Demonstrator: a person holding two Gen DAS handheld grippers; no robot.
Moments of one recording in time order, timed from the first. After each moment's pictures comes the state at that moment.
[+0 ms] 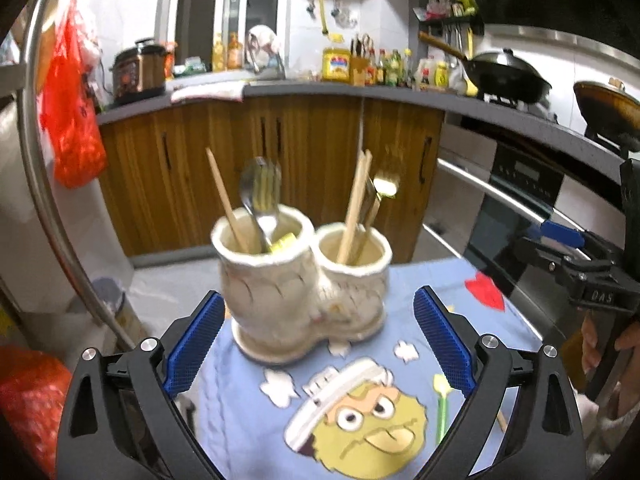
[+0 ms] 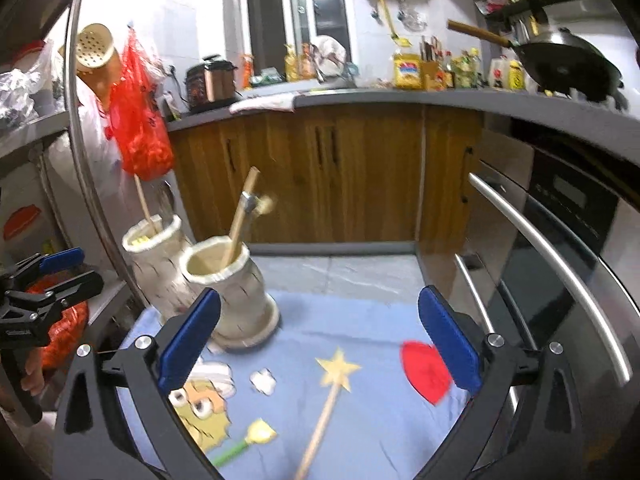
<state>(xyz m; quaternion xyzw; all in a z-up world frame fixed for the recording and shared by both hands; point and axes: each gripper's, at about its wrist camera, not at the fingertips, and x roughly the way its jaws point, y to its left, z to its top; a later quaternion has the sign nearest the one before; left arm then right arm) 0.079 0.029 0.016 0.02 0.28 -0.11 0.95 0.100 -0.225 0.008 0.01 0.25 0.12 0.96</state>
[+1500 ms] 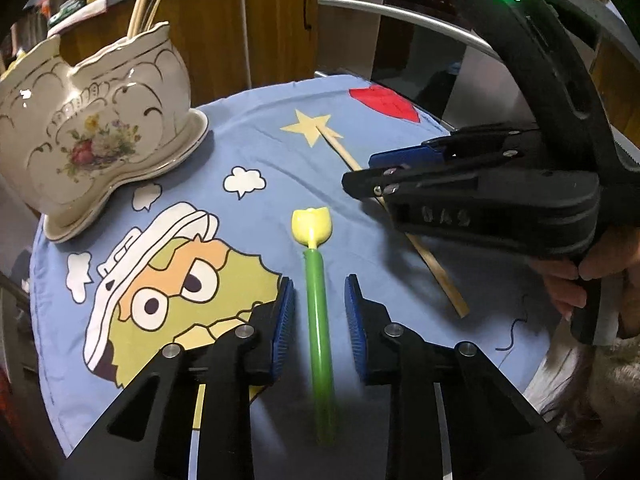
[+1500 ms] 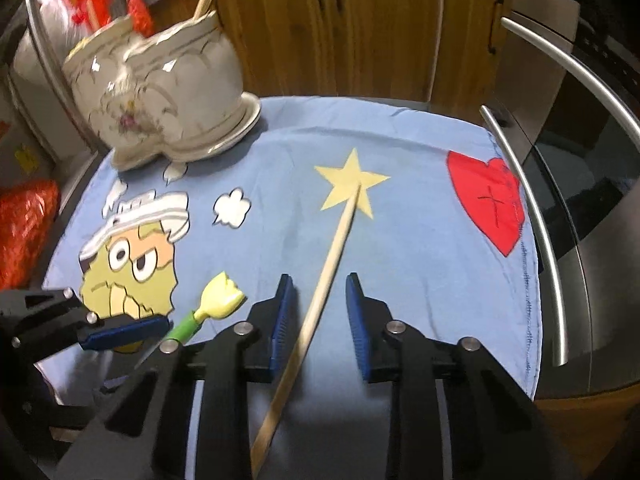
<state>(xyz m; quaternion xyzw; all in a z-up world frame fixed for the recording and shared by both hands) 0.057 -0.085 -0.118 0.12 0.45 -0.25 0.85 0.119 -0.196 -0.121 -0.03 0.48 0.13 0.87</state>
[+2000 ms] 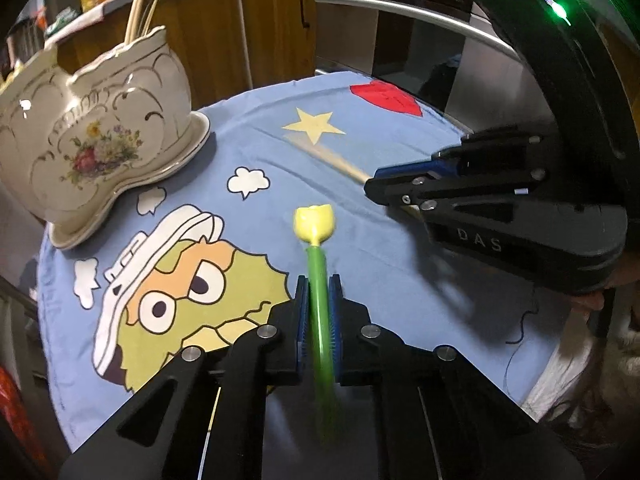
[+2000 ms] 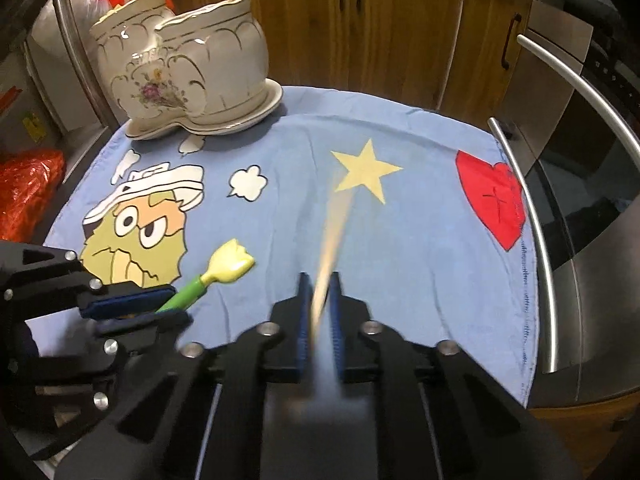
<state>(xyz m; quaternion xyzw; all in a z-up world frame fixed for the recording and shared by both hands) 0.062 -0.087 -0.120 0.12 0.45 -0.25 0.85 0.103 -0.194 -0.122 -0.06 0.47 0.15 0.87</state>
